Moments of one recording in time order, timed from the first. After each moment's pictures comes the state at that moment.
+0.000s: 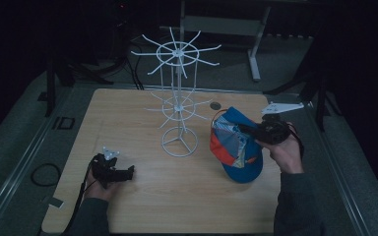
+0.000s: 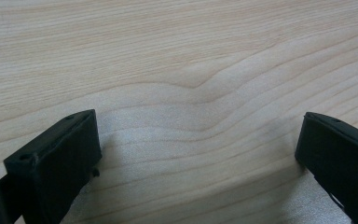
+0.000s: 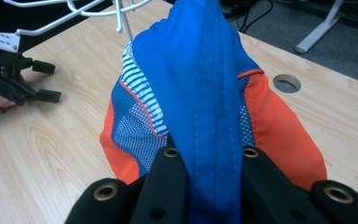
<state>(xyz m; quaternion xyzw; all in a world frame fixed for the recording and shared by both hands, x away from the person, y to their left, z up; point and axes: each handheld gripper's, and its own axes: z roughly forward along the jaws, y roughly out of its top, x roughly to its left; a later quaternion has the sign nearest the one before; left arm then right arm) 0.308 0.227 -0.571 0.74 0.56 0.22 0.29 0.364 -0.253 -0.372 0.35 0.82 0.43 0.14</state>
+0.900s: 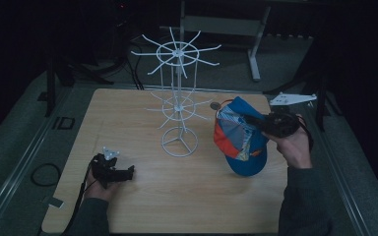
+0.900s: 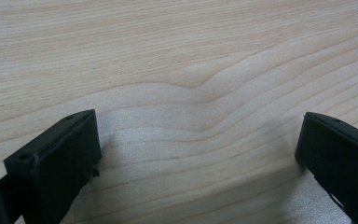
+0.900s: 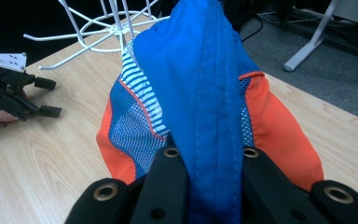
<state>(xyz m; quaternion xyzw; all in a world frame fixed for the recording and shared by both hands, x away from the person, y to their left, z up) 0.308 0.228 -0.571 0.74 0.56 0.22 0.29 0.361 -0.260 -0.338 0.34 0.81 0.44 0.16</state>
